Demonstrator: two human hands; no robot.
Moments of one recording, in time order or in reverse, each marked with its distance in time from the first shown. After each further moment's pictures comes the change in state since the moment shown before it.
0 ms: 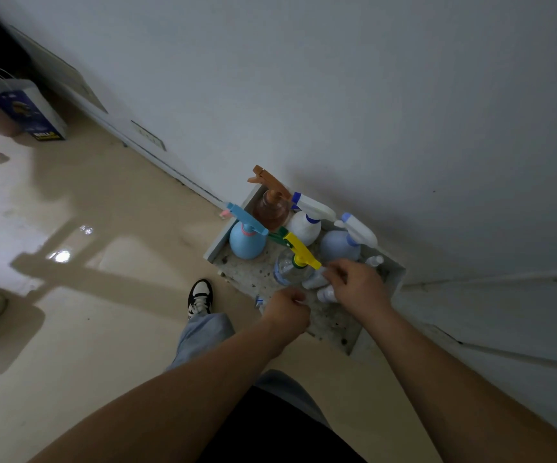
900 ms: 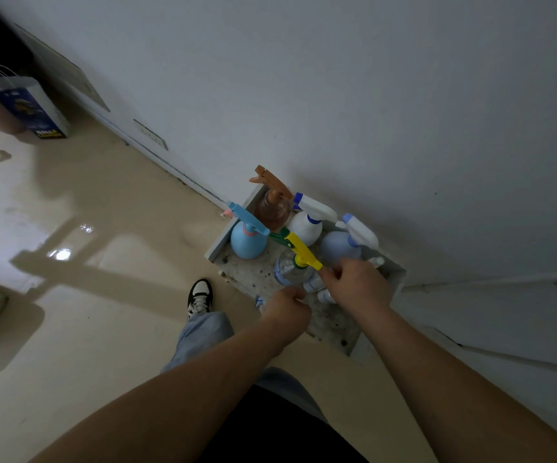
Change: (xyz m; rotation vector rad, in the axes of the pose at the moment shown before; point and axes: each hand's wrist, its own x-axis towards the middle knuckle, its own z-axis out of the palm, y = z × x) left_hand 0.001 0.002 -0.002 0.104 0.007 0.014; right_hand 0.004 -0.022 -0.005 -0.313 0.069 0.099
